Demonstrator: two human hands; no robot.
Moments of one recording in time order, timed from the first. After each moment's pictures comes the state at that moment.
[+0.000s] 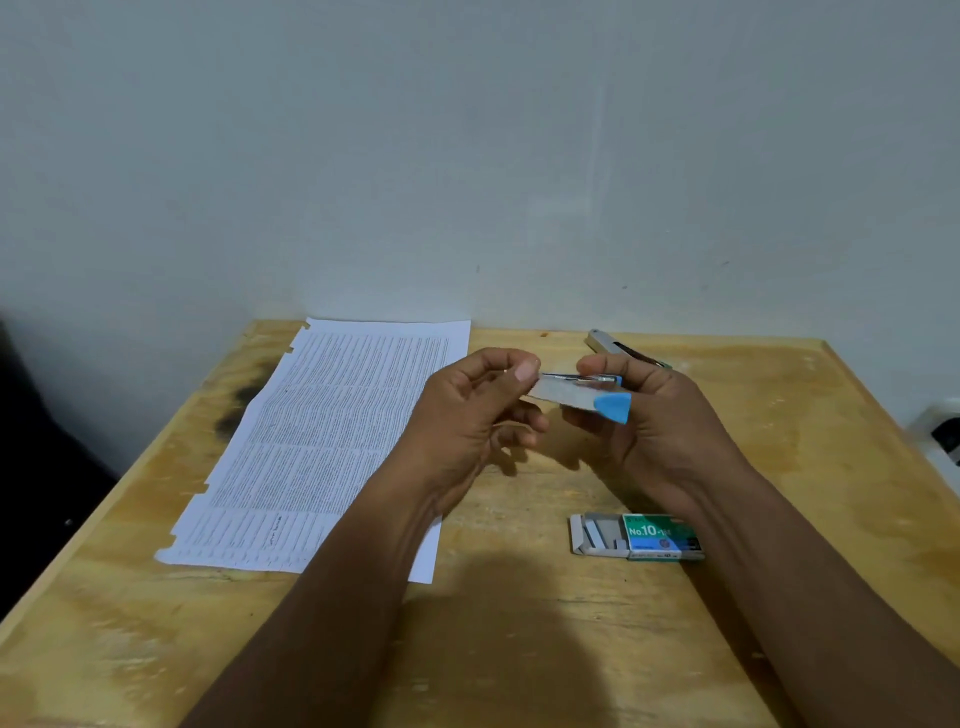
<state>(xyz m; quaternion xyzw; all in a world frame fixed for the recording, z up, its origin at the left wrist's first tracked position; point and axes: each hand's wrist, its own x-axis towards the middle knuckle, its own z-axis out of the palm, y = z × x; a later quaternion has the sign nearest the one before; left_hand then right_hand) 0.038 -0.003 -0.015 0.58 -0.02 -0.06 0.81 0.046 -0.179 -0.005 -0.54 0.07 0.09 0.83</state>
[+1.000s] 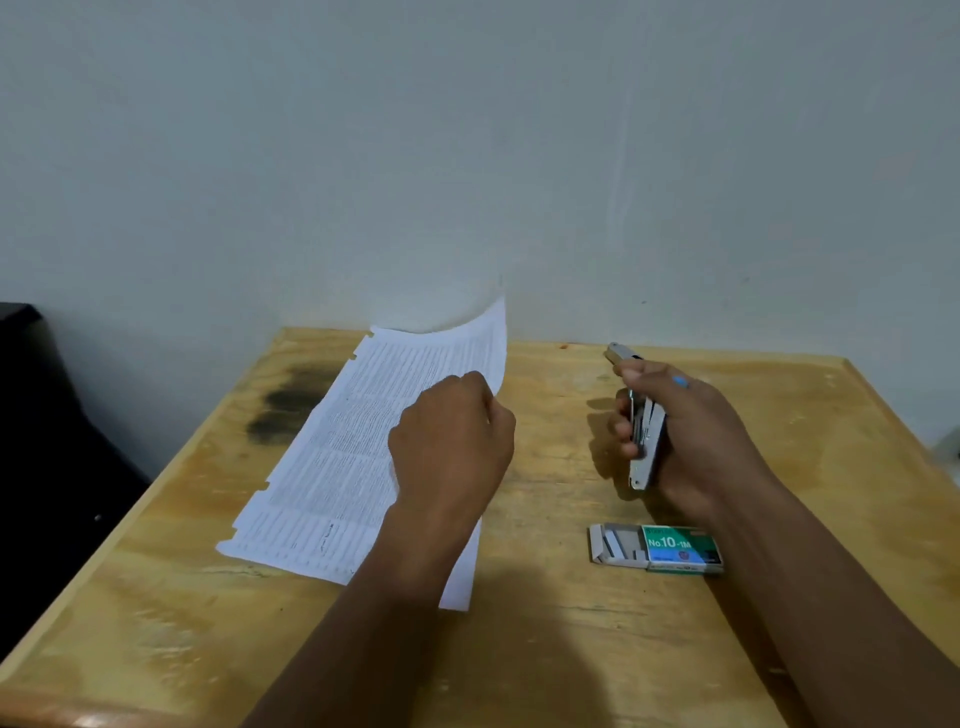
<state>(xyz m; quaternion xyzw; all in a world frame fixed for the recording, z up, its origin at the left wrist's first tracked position) 0.025 0.001 -0.015 0.95 0.10 0.21 0.21 0.050 -0.185 -0.005 -0.56 0.09 0.07 0.82</state>
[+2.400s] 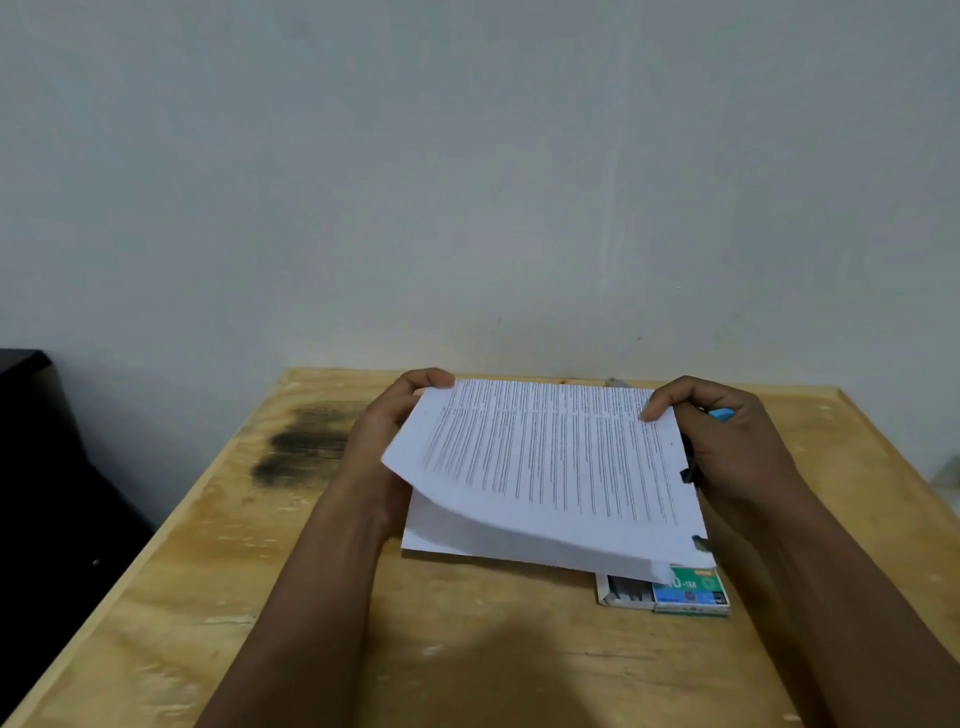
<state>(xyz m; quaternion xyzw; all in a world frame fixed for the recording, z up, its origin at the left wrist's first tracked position) 0.054 0.070 -0.004 0.55 0.09 -0.02 0.83 0.047 -0.207 0.014 -0.70 -0.02 -0.04 0.72</state>
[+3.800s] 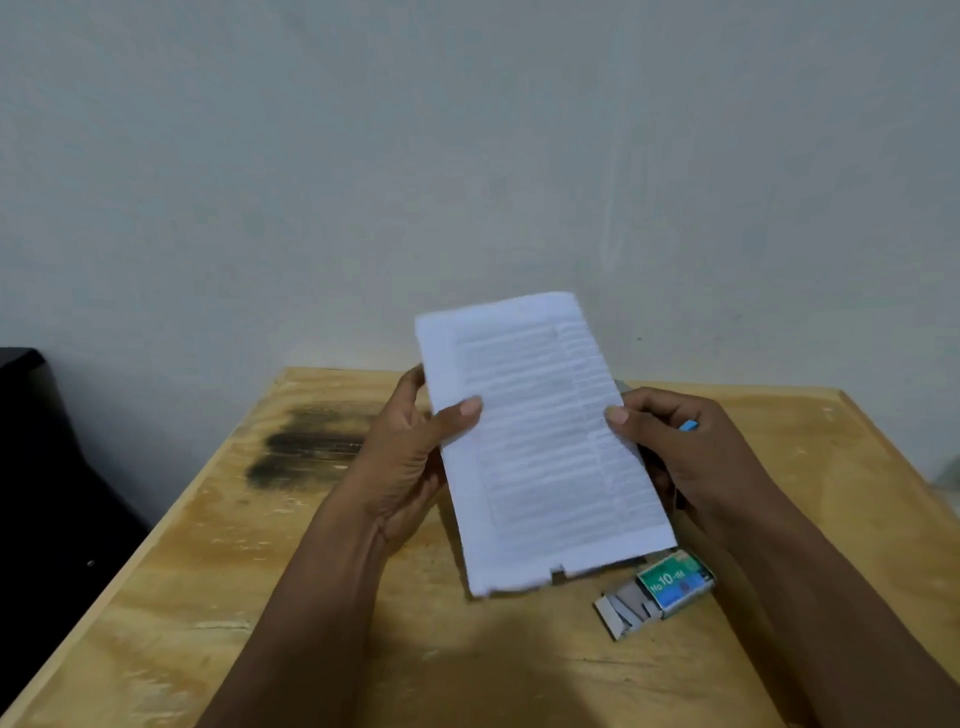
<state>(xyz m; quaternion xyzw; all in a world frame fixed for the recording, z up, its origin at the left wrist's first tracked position) 0.047 0.055 -0.006 0.54 0.00 -0.04 0.84 0.047 -0.193 0.008 -0.70 -0.08 0.02 0.71</state>
